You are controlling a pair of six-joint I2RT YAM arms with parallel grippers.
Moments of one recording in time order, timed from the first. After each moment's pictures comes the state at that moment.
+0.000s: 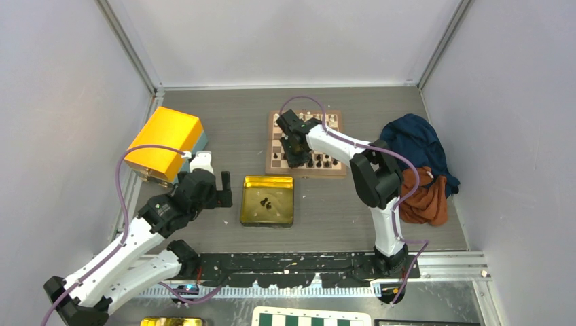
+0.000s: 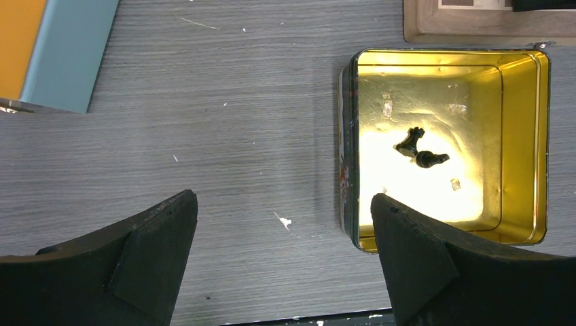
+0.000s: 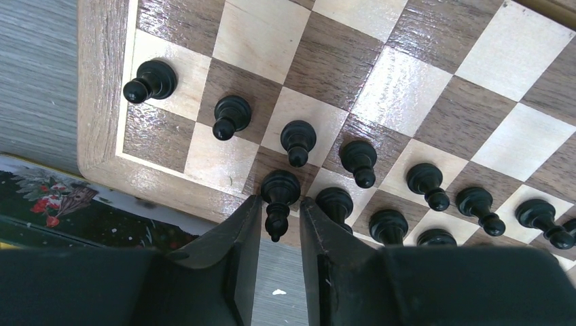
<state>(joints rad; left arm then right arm) -0.71 0.72 0.73 -0.80 -0.43 -0.52 0.66 2.06 1.60 -0.73 0.08 0.31</state>
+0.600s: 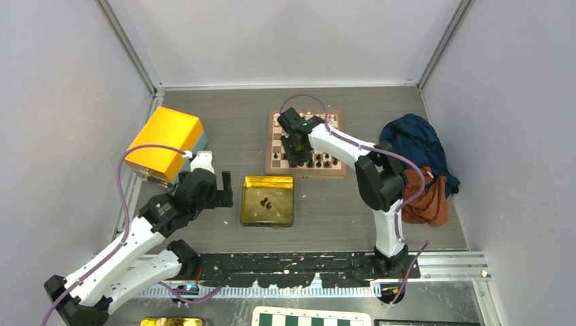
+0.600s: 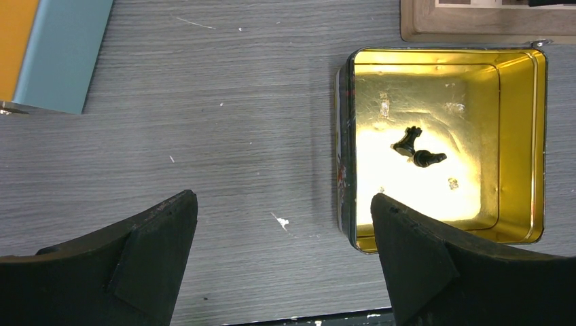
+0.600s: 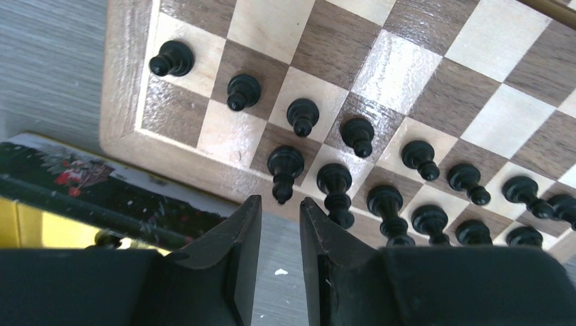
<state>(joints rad) -0.71 0.72 0.73 -0.80 -0.43 -0.52 0.67 2.02 1.60 -0.75 0.07 0.31</state>
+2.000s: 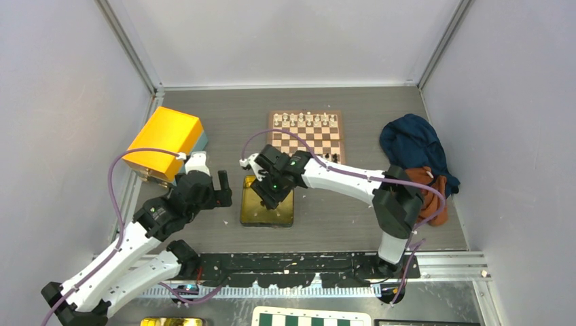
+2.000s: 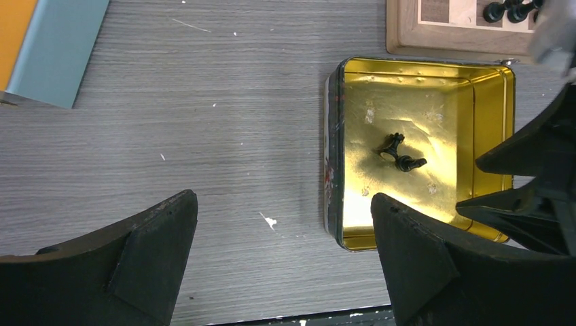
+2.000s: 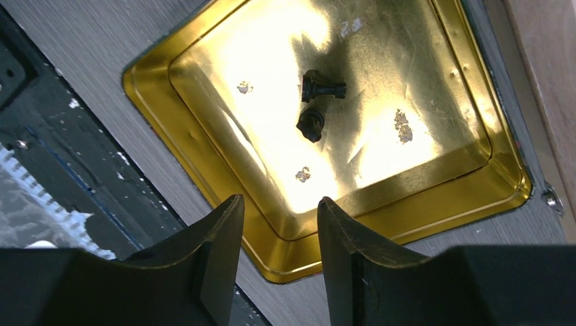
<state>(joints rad) -0.71 0.67 0.73 -0.81 -0.42 -0.57 0.99 1.76 1.37 -0.68 -0.15 0.10</state>
